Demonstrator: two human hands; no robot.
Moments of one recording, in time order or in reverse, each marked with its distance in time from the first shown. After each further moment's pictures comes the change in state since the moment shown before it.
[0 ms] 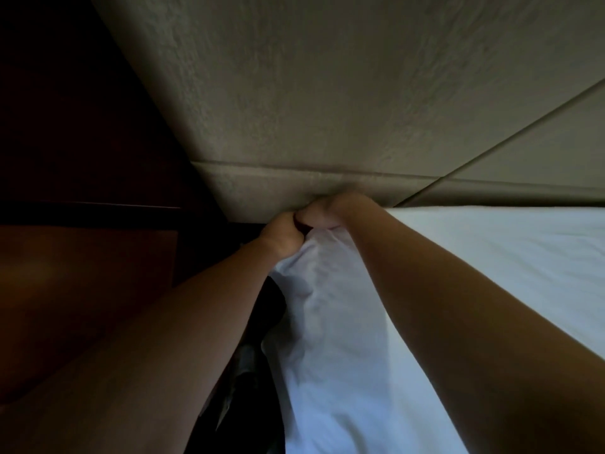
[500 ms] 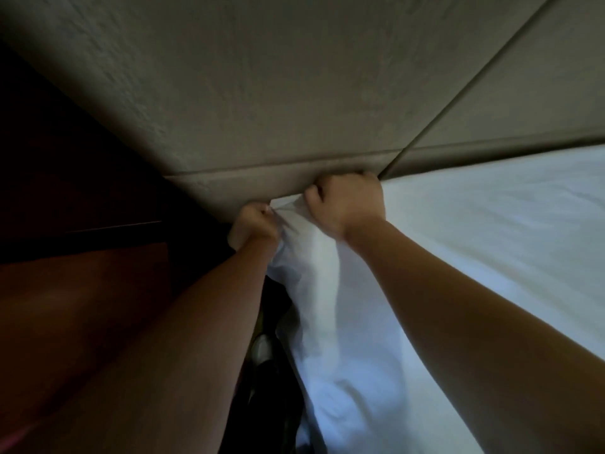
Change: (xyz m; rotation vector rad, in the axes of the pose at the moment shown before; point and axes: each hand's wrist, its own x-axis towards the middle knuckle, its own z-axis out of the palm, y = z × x) left_hand -0.006 -0.006 -0.001 -0.012 0.354 -0.297; right_hand -0.055 0.042 0.022 -0.144 0.876 0.009
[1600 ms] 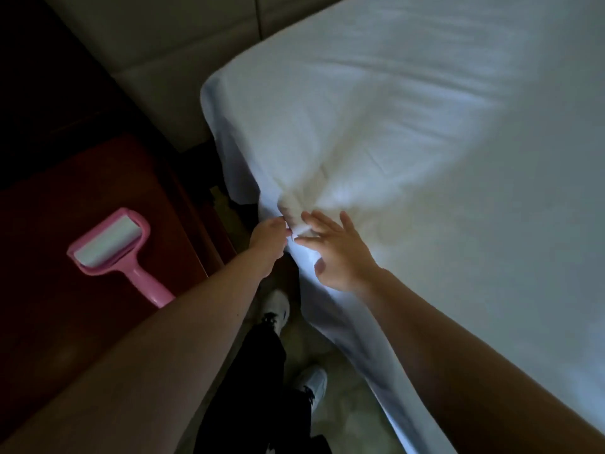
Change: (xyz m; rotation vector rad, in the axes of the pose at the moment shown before) left_hand -0.325 -0.173 0.010 -0.186 -0.563 0.058; right_hand -0.452 -0.058 -0.021 0.283 -0.302 0.055
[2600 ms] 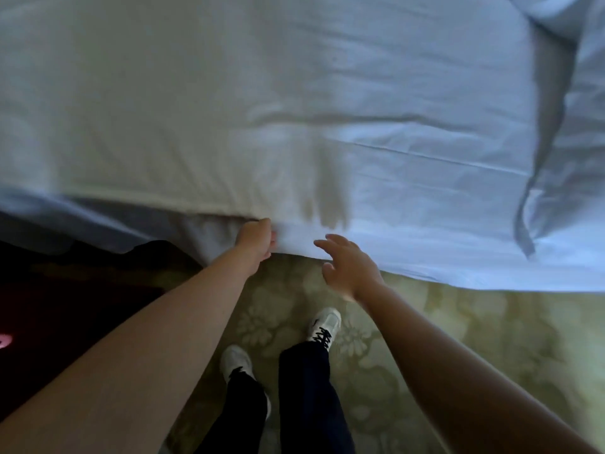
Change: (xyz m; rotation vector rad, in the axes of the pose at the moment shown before) left_hand -0.243 -0.215 0.172 0.681 -0.531 0.013; right_hand -0.422 -0.130 0.180 0.695 0.277 1.187
